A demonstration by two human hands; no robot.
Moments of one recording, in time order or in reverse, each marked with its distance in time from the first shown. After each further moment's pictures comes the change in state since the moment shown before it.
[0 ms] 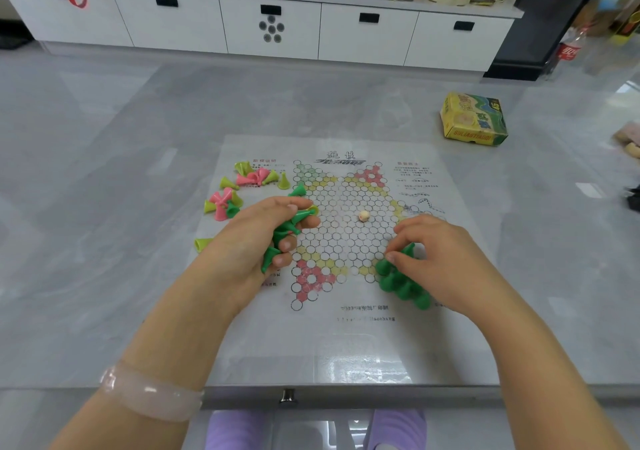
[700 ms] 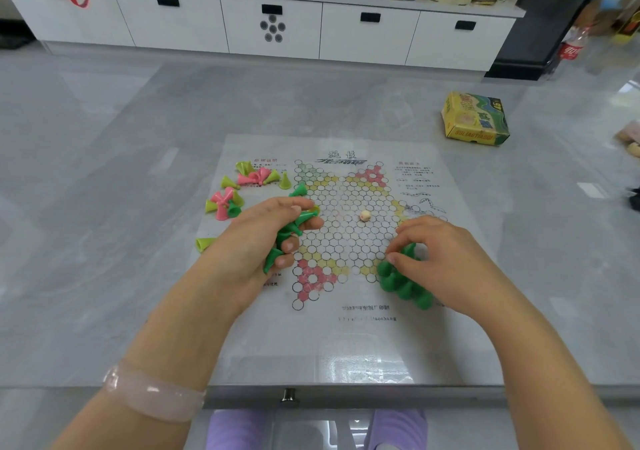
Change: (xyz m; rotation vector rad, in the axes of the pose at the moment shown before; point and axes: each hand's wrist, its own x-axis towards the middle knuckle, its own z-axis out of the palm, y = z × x) left_hand -0.001 -0.001 0.000 0.028 -0.008 -0.004; right_hand -0.002 0.000 -0.001 0.010 -0.042 0.028
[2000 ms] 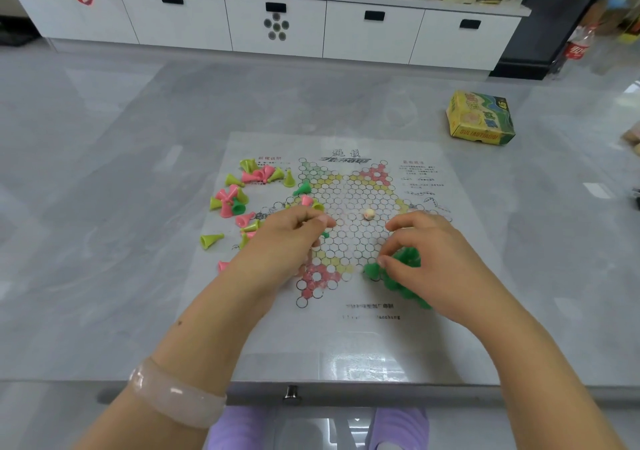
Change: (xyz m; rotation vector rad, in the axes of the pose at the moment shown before) left_hand -0.002 -0.010 0.011 0.429 0.024 0.090; right_hand -0.004 -0.011 0.006 -0.028 -0.022 -0.102
